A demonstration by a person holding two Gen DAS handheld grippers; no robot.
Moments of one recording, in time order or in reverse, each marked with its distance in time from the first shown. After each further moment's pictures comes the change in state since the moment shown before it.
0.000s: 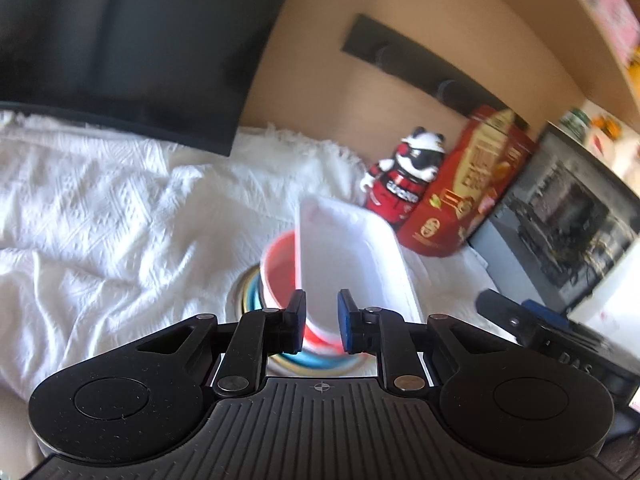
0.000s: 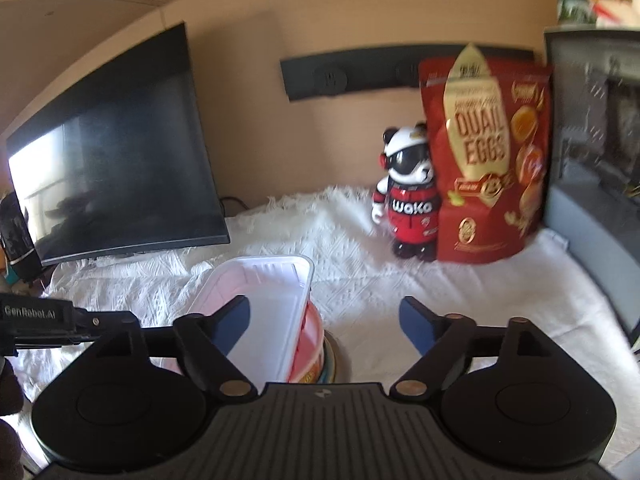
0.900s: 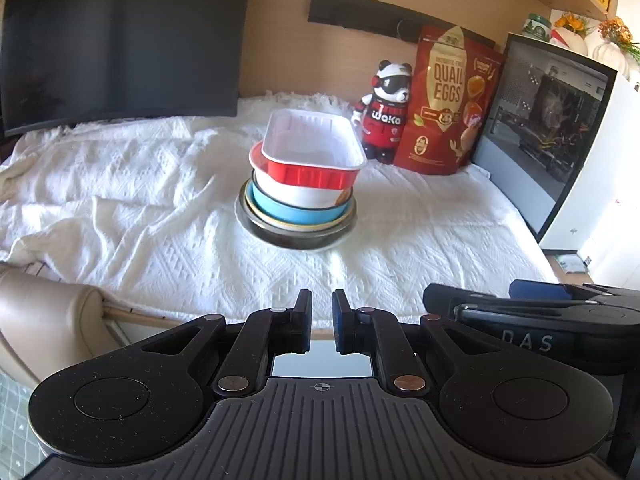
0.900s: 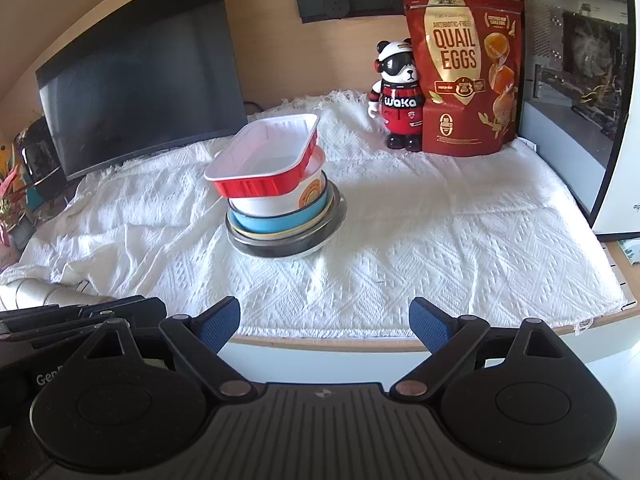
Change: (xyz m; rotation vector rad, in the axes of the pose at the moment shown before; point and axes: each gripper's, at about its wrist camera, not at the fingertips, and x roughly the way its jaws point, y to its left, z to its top) left arm -0.088 -0.079 -0.128 0.165 0.042 0.169; right arm -0.107 -0.003 -0.098 -0.005 0.230 0.027
